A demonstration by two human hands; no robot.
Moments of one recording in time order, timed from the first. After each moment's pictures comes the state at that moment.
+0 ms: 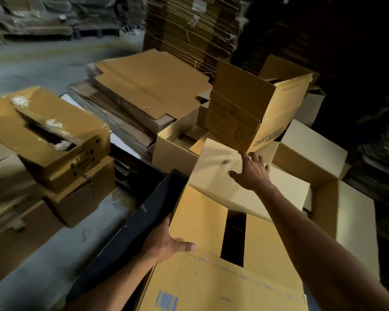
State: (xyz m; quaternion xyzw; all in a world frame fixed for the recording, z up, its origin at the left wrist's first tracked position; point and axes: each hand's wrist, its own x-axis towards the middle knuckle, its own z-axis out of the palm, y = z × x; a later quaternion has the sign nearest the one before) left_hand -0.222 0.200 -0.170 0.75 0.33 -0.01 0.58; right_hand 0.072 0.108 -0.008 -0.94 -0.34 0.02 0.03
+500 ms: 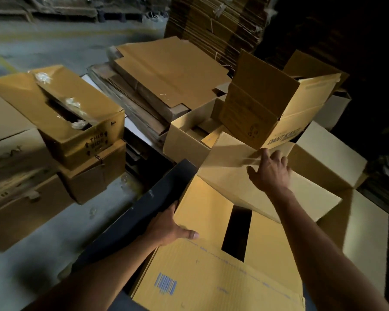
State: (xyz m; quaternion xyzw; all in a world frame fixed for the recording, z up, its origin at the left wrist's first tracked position) left_hand -0.221 0.200 -0.161 0.75 0.33 -0.03 0.57; right_hand 0.053 0.090 0.008 -0.95 -0.32 -0.04 -0.03
